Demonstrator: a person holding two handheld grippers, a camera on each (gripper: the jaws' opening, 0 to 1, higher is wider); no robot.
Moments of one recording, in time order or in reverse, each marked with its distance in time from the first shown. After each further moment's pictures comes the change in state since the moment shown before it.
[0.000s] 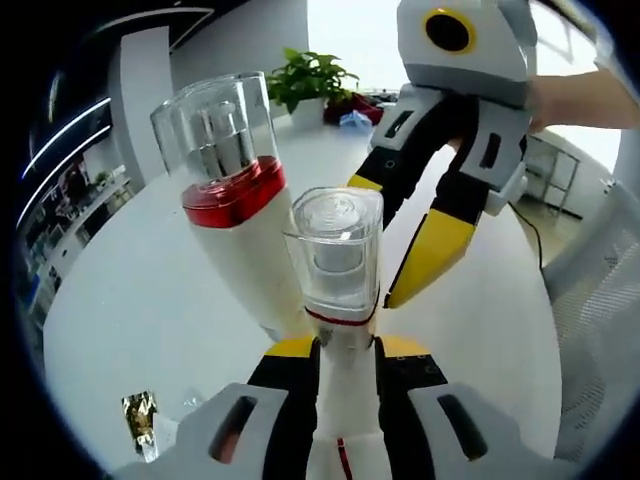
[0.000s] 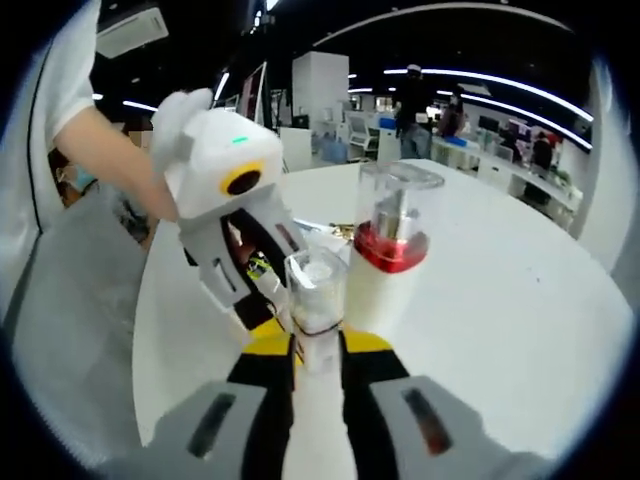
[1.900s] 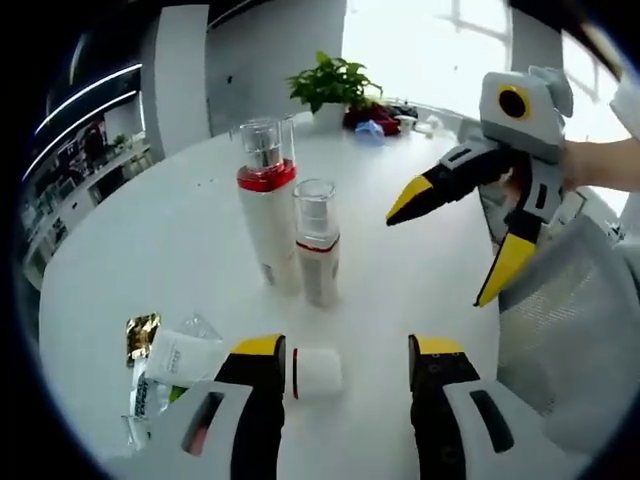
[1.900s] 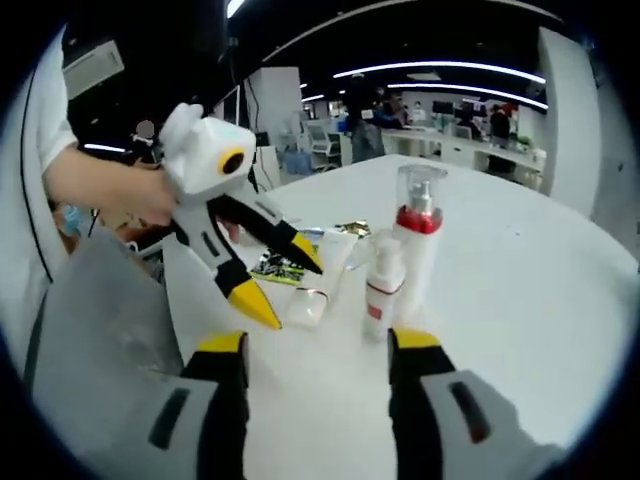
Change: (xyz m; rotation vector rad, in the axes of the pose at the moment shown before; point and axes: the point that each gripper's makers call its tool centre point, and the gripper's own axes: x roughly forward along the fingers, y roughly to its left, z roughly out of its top) left arm -0.076 -0.030 -0.023 -0.173 -0.001 0.024; right arm -0.043 0.070 -0.001 0.199 -0.051 -0.131
